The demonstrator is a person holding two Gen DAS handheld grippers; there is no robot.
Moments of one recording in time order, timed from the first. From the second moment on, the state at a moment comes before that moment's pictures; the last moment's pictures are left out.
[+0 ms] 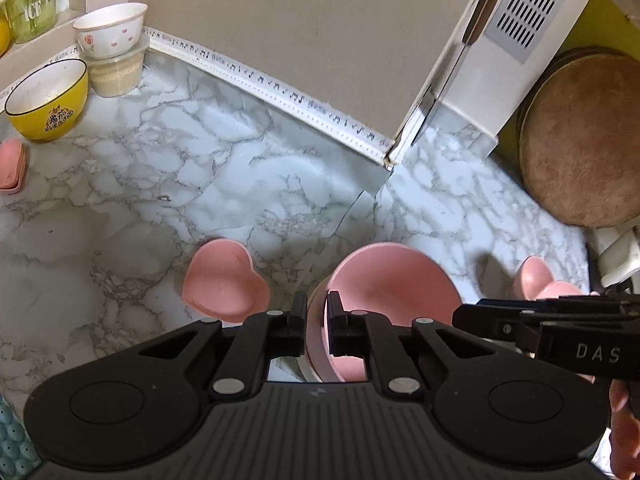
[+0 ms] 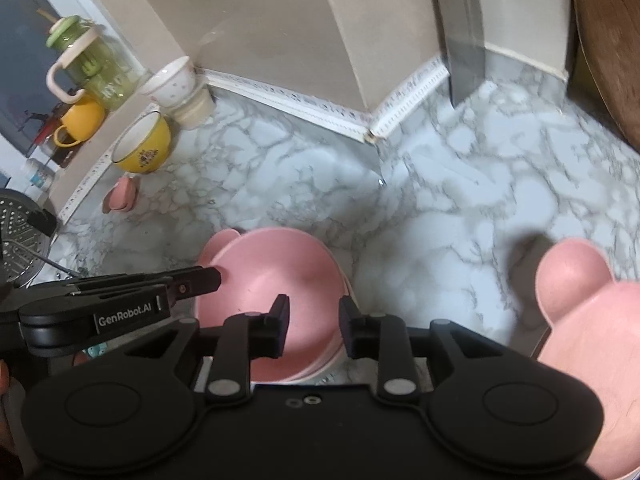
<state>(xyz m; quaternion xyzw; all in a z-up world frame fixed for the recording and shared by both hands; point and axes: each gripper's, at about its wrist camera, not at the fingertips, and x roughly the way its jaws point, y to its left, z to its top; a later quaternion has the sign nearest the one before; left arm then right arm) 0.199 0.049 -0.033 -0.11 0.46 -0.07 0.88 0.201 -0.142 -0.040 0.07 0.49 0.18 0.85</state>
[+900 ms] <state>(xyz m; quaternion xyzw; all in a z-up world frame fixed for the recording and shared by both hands) 0.208 0.157 -0.025 -0.12 0.41 0.01 0.91 0.268 -0.033 -0.033 0.01 0.50 0.27 0.82</state>
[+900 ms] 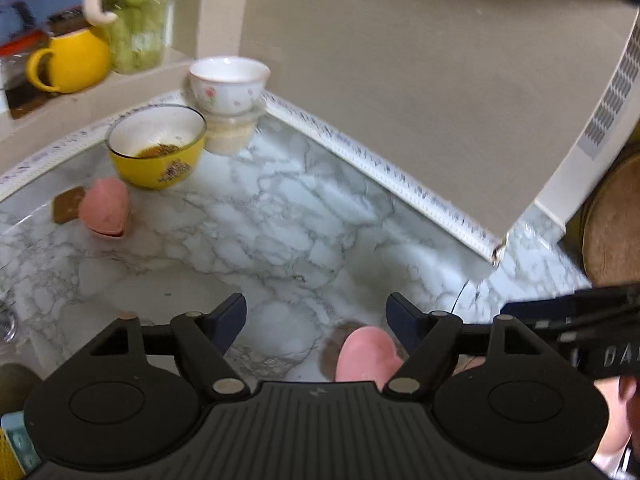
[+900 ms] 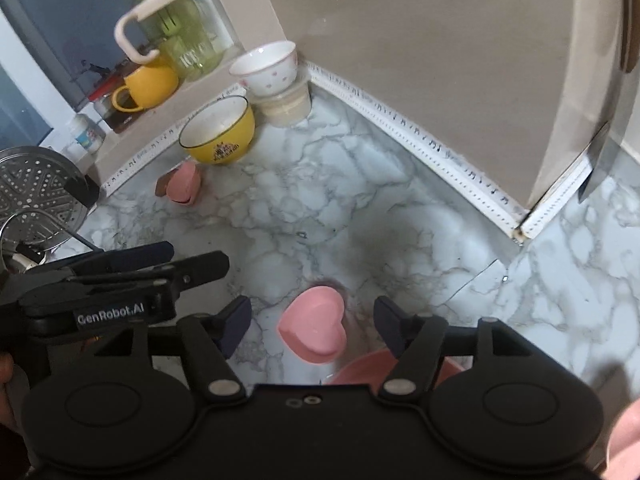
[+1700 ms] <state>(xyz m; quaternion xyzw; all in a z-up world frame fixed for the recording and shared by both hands) 0.235 0.144 -0.093 -0.06 0.49 -0.08 0.87 0.305 -0.006 -0.092 0.01 0.58 0.22 0.79</state>
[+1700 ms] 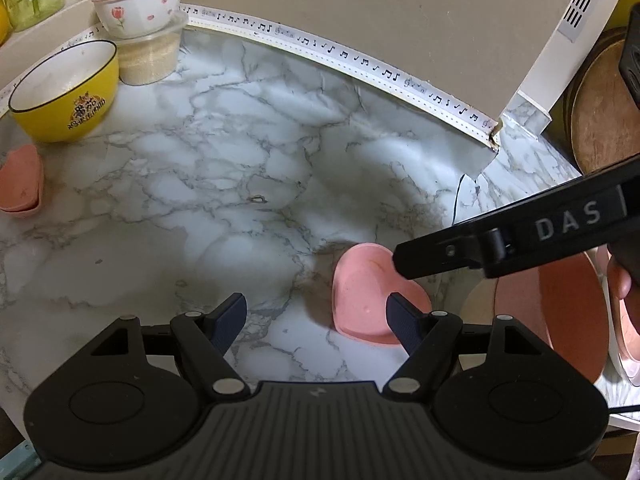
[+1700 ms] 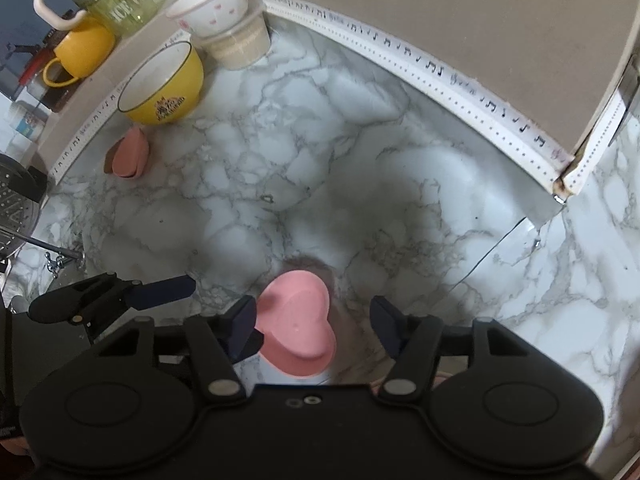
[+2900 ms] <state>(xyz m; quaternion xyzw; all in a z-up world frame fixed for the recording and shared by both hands) 0.244 0.133 -0.113 -0.09 0.52 -0.10 0.85 0.303 0.014 -0.121 -0.05 0.60 0.20 0.77</state>
